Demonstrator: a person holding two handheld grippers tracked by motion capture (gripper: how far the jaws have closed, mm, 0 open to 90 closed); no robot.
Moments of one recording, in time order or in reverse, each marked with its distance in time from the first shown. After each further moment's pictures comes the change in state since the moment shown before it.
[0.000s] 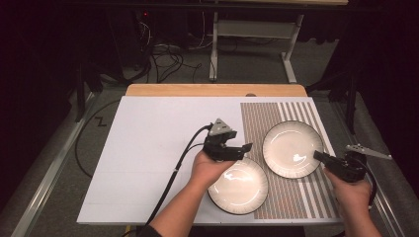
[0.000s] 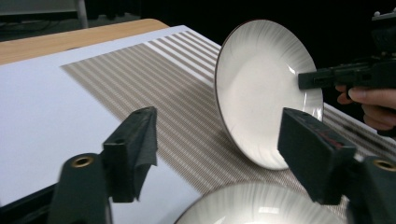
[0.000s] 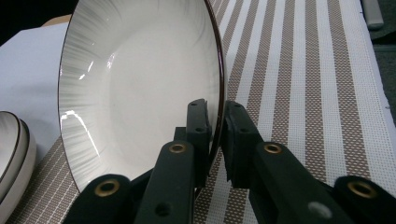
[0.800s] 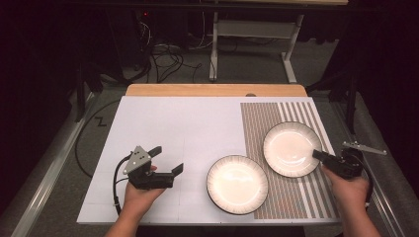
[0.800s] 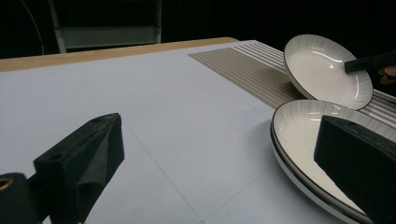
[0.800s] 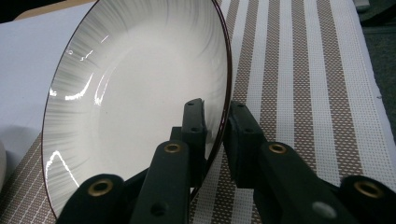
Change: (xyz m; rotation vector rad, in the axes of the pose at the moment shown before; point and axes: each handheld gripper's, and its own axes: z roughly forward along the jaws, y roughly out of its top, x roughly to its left) left arm 0.054 -0.091 -0.154 -0.158 0.201 -0.019; right arm -0.005 0.004 0.012 0.051 -0.050 0.036
